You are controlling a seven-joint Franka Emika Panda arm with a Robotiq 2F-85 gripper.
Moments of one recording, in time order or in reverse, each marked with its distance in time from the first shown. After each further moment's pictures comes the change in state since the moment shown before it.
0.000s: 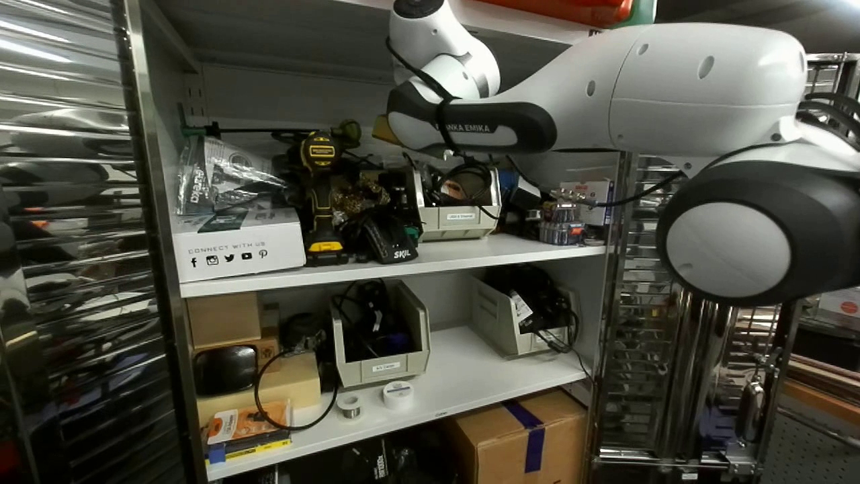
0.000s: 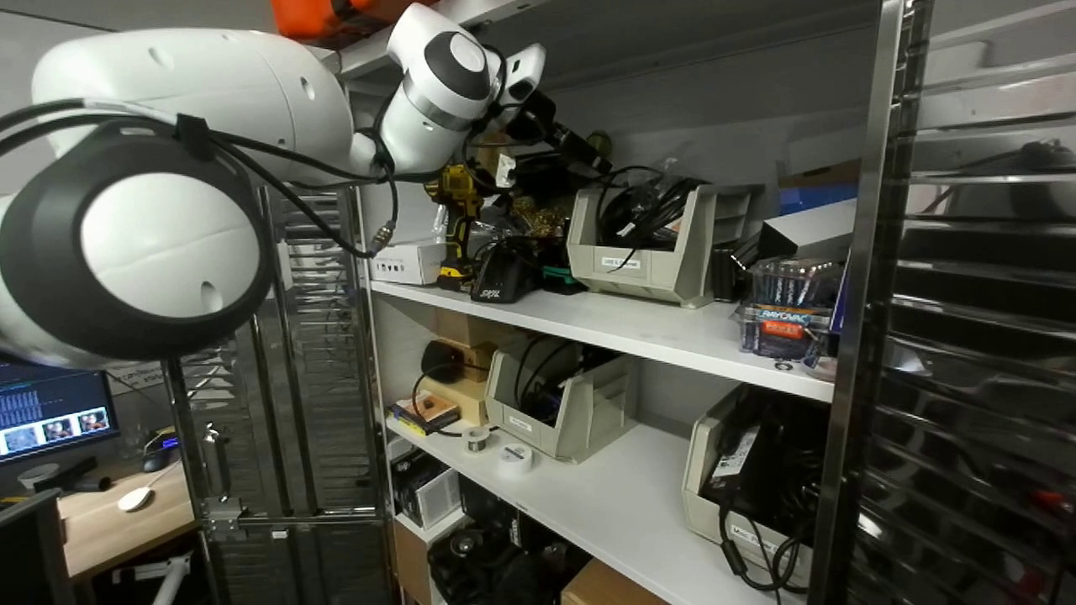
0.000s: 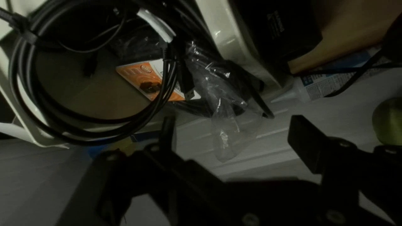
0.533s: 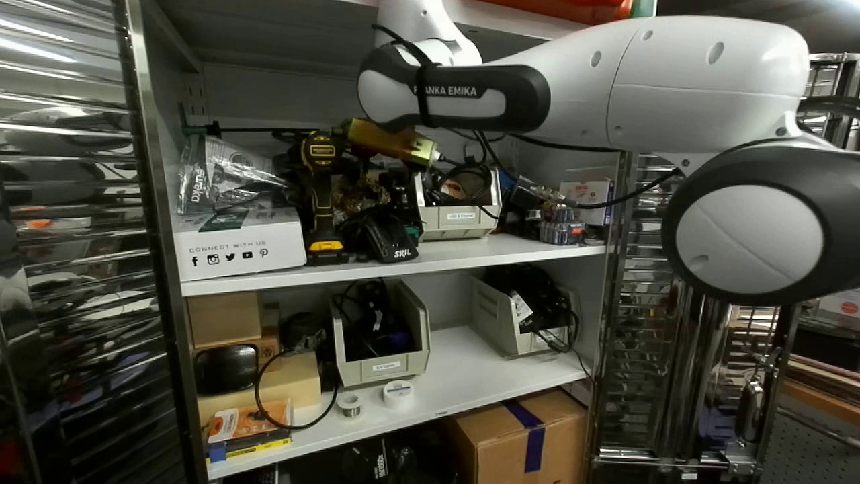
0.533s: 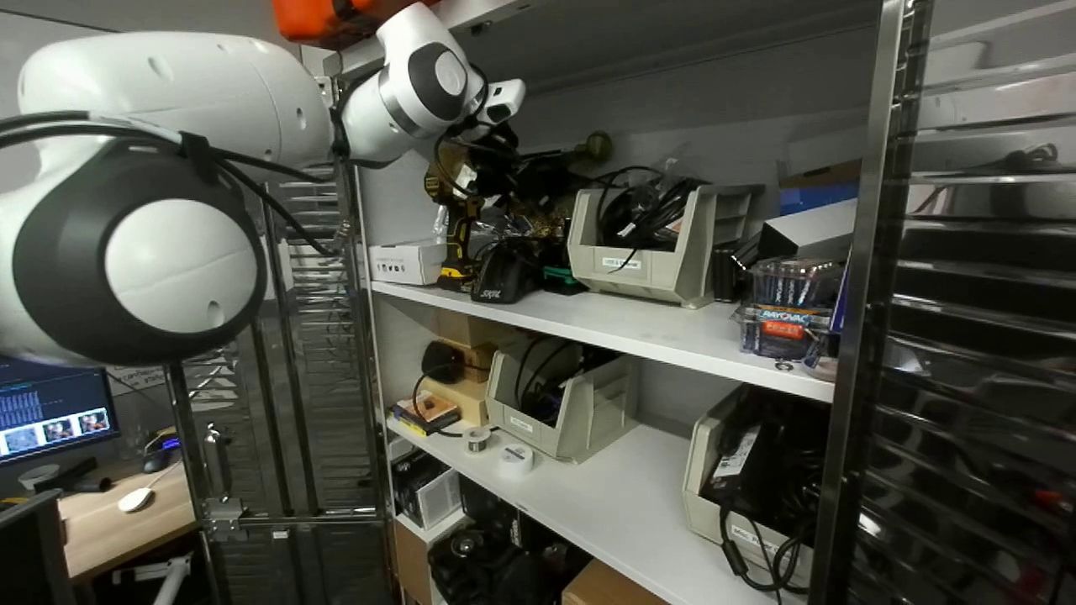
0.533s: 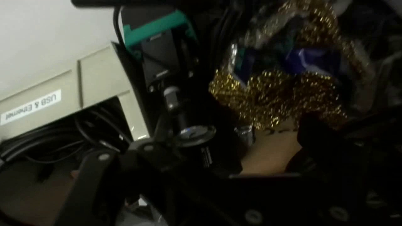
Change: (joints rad) arm 0.021 -0.005 0.151 -0.001 0.222 -0.150 -0.269
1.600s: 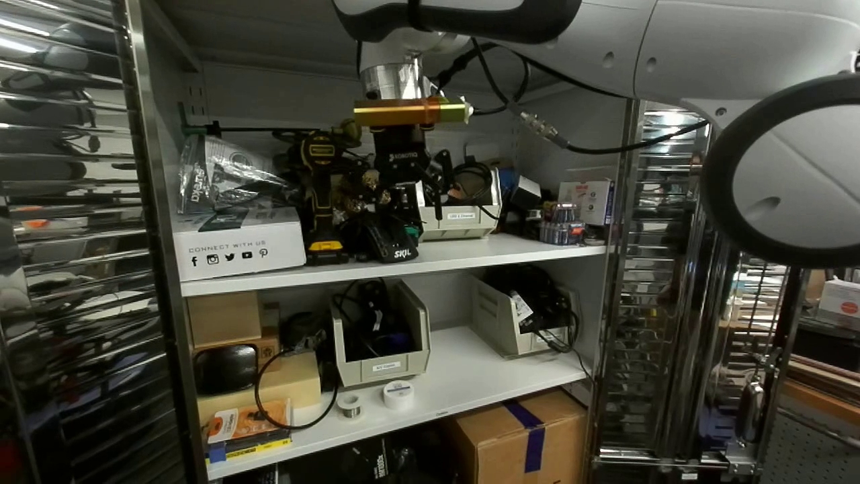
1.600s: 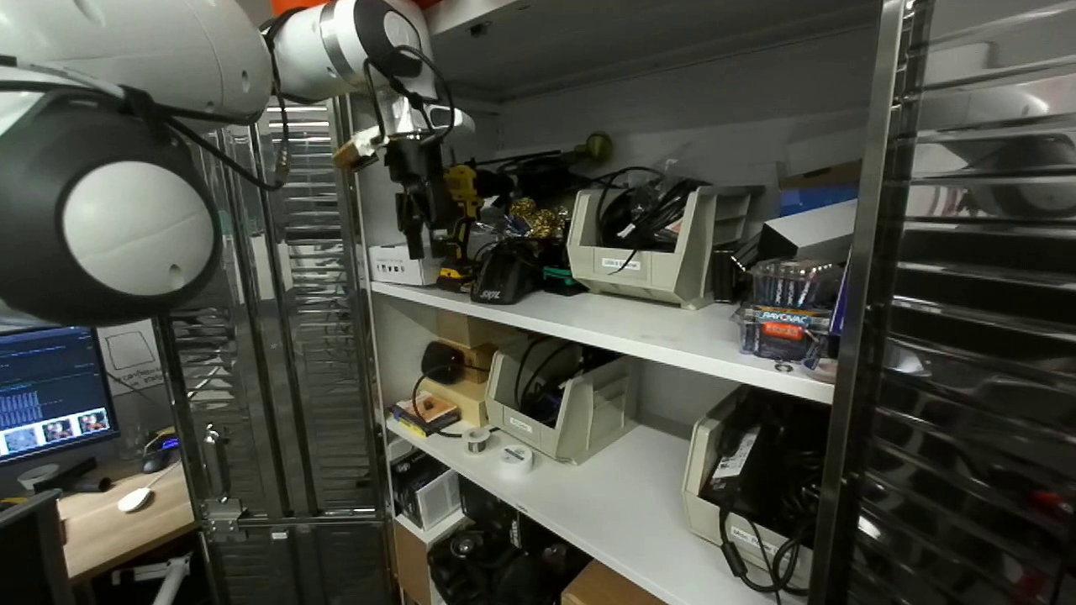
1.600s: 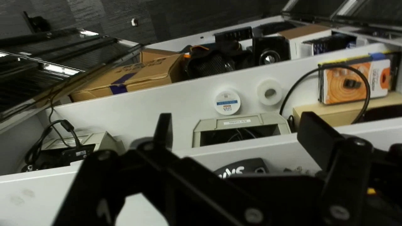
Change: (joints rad) arm 0.054 -0.097 0.109 -0.003 0.158 -0.827 -0.214
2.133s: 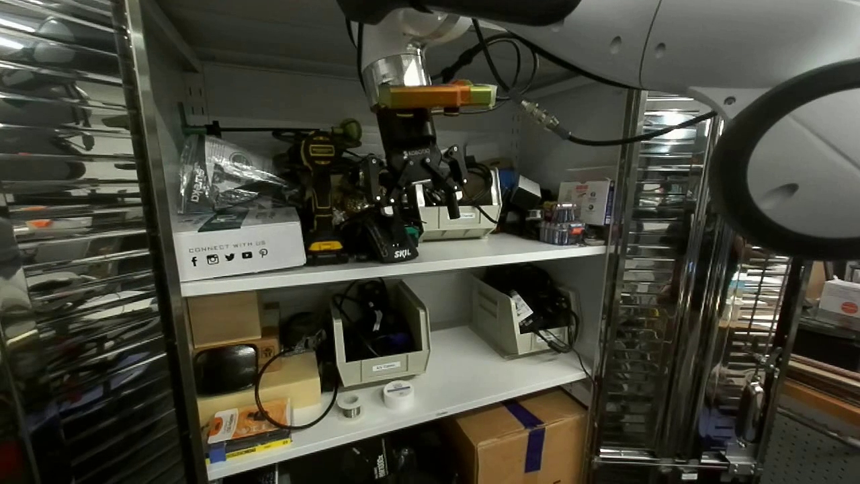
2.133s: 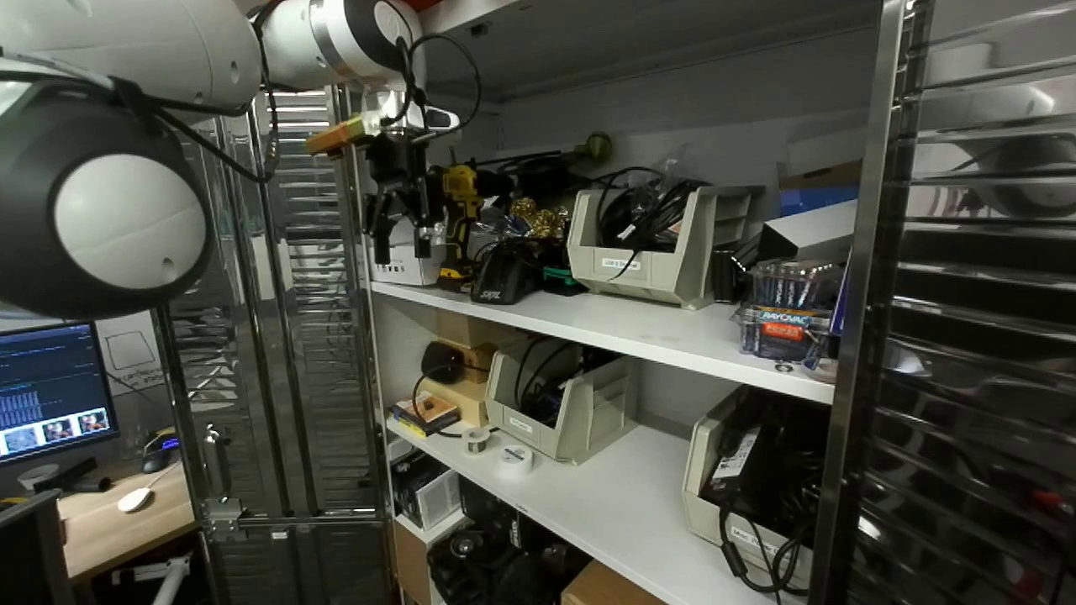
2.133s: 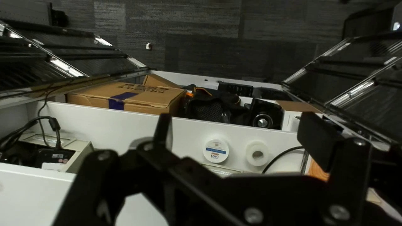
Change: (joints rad) arm 0.010 -0.017 0.018 0.000 0.003 -0.169 -0.298
